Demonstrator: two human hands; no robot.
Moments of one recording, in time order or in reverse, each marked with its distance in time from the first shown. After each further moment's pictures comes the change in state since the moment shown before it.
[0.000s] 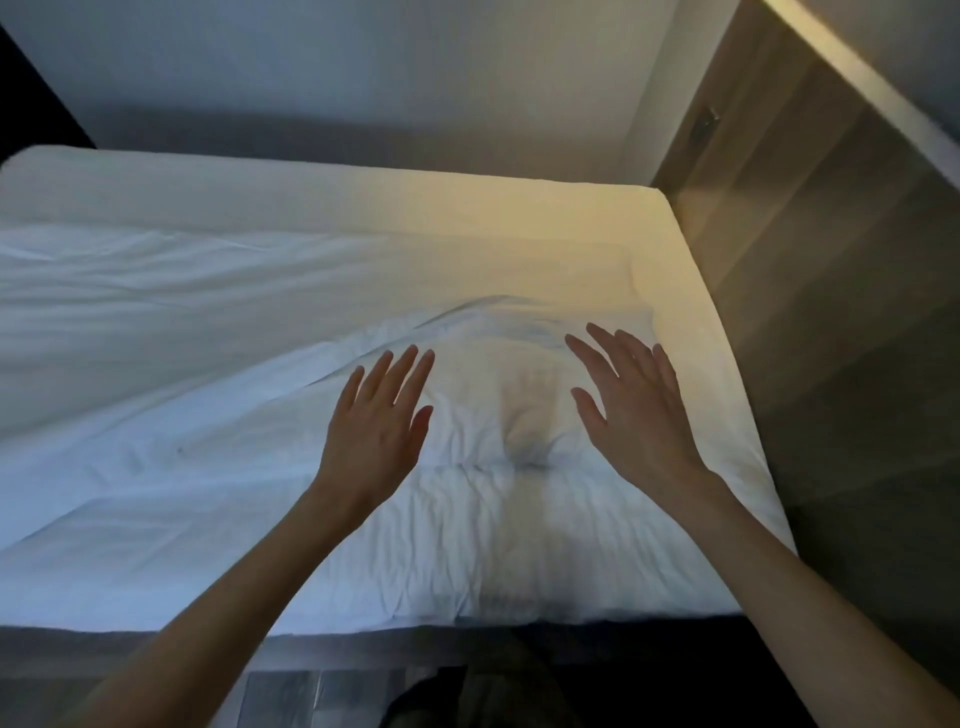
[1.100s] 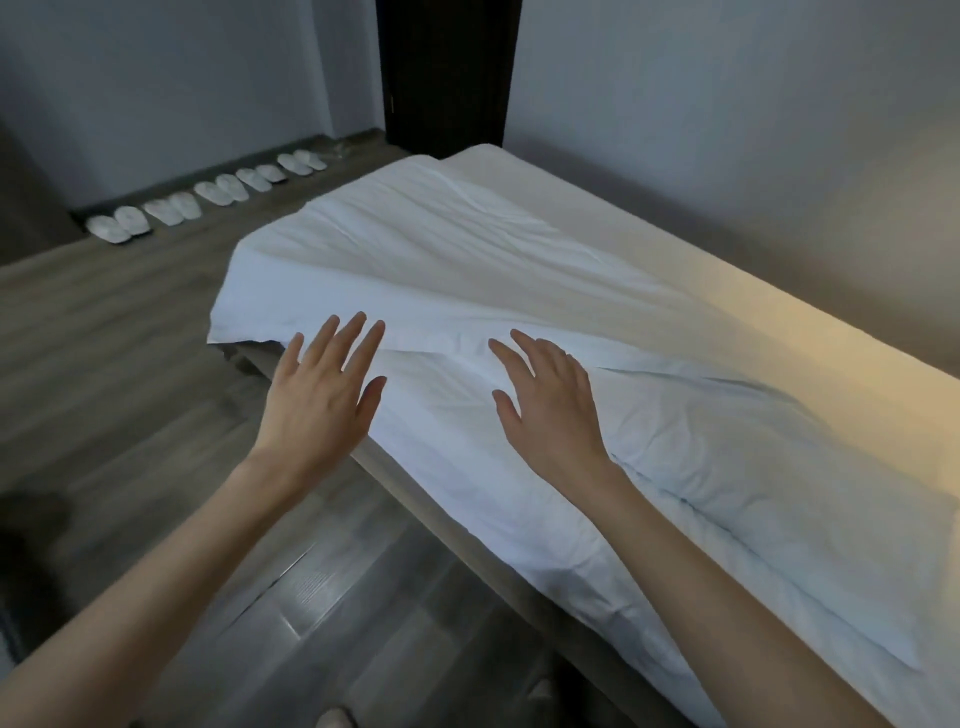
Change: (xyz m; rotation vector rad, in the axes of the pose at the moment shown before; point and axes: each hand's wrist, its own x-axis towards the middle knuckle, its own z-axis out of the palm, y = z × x) left_hand -0.406 -0.140 -0.186 0.324 0.233 -0.709; right_hand -0.122 -0.417 -0.009 0.276 -0.149 -0.696
